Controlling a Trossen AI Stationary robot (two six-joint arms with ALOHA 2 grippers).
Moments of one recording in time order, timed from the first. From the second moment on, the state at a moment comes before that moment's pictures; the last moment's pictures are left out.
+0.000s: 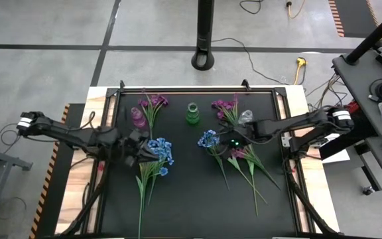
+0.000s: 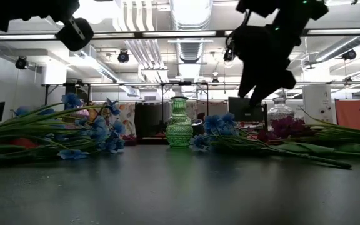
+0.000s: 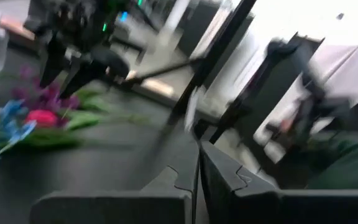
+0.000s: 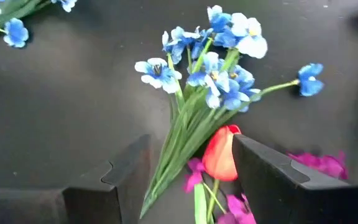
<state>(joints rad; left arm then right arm) -0.20 0.78 0.42 0.26 0.11 -0.52 0.02 1.46 0.95 -0.53 0.12 0.73</state>
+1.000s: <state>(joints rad) -0.21 0.86 0.61 -0.03 -0.10 -0.38 0.02 1.93 1.27 -0.72 0.21 0.67</state>
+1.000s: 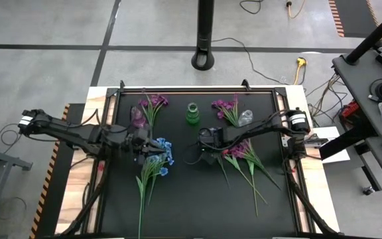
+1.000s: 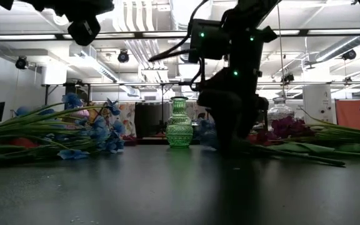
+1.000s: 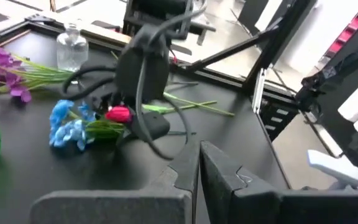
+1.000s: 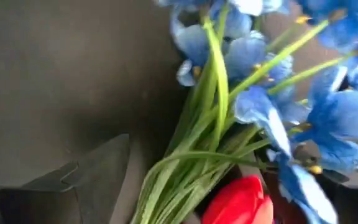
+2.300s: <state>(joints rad) -0.21 0.97 0.62 0.01 -0.10 -0.44 0.03 1.96 1.27 -0.61 0.18 0.60</state>
